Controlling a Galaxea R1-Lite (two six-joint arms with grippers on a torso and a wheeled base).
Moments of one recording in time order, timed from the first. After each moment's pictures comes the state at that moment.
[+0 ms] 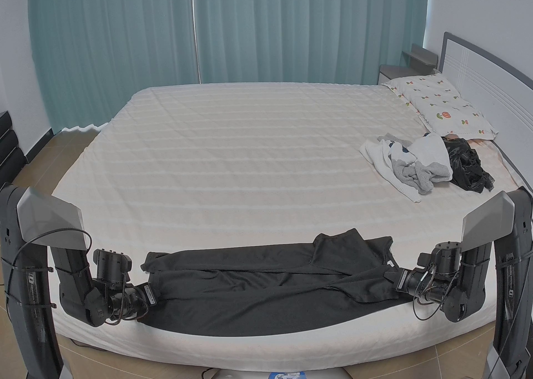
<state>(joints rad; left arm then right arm) -0.06 2.34 -0.37 -1.08 0.00 -0.48 0.08 2.51 -0.39 -1.55 0.25 0.42</state>
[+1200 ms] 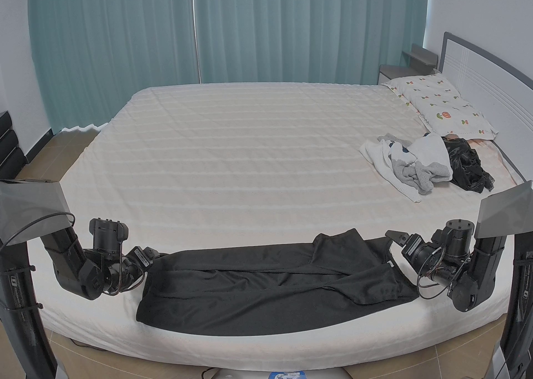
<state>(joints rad) -0.06 2.20 -0.56 -0.86 0.06 -0.80 0.11 2.32 -0.39 -1.54 0.13 0.84</state>
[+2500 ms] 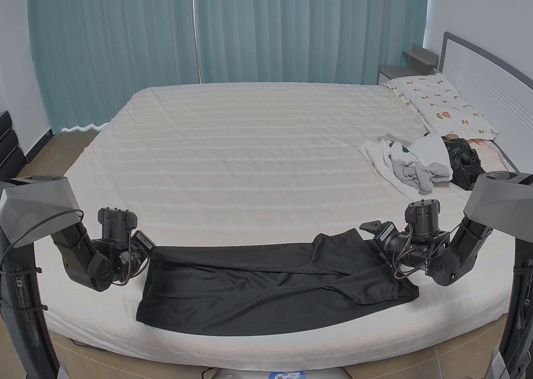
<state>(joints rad) -0.09 2.23 -0.67 -0.87 0.19 -0.93 0.26 2.26 -0.72 -0.98 0.02 1.02</state>
